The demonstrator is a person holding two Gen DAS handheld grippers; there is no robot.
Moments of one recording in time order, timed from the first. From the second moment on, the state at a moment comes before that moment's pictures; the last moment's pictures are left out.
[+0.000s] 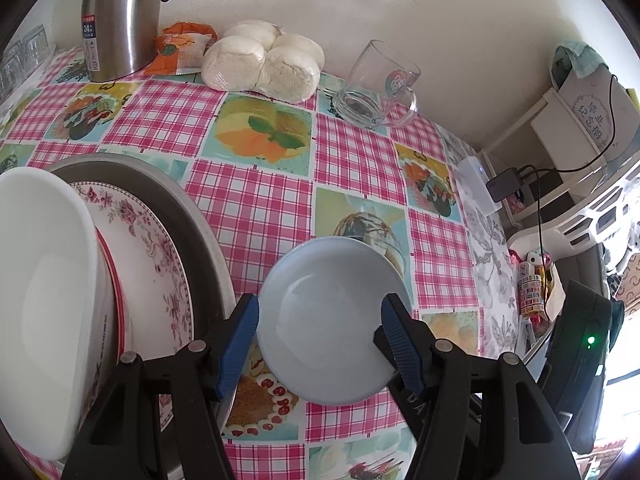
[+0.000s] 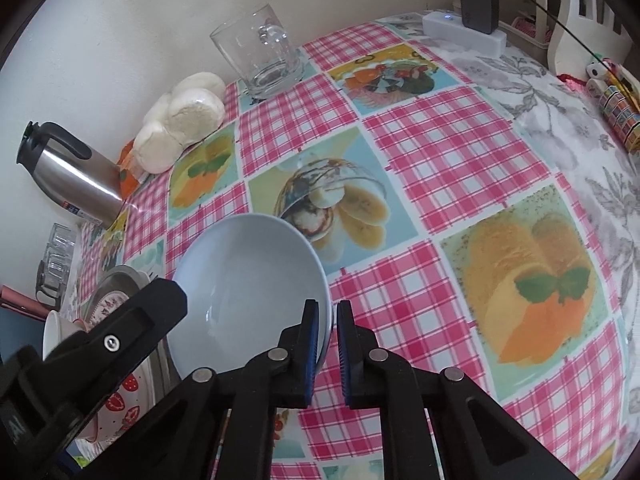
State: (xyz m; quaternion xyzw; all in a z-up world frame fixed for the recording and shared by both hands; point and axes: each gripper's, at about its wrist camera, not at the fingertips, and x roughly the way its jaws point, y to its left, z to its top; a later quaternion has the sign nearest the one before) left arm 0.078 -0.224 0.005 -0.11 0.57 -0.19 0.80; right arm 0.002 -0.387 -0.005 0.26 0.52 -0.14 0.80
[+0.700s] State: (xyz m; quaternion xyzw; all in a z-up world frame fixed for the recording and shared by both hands) left arm 0.072 -0.247 -0.021 -0.05 0.59 -0.20 0.78; right arm -0.013 -0.415 -0.015 0.30 0.52 -0.16 0.78
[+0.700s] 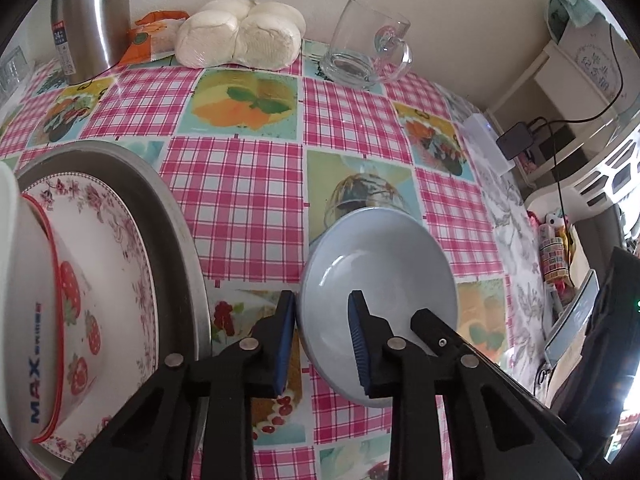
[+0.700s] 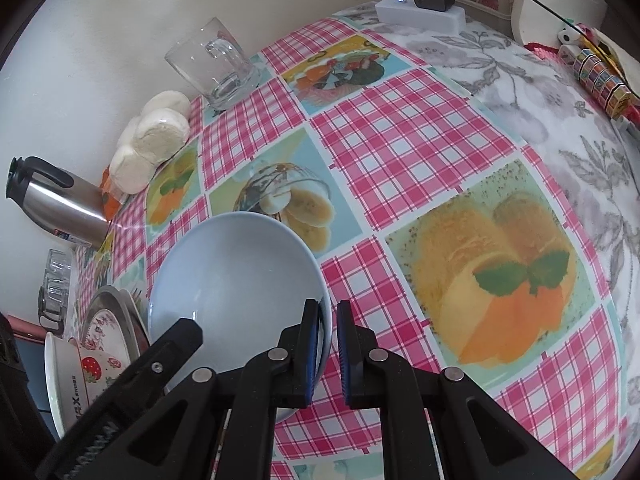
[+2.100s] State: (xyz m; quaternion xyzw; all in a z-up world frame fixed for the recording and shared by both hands) left arm 0.071 -0.248 -0.037 -0.07 0.60 -0.22 0.76; right arm -0.017 -0.416 -0.014 0.31 0.52 -0.16 0.78
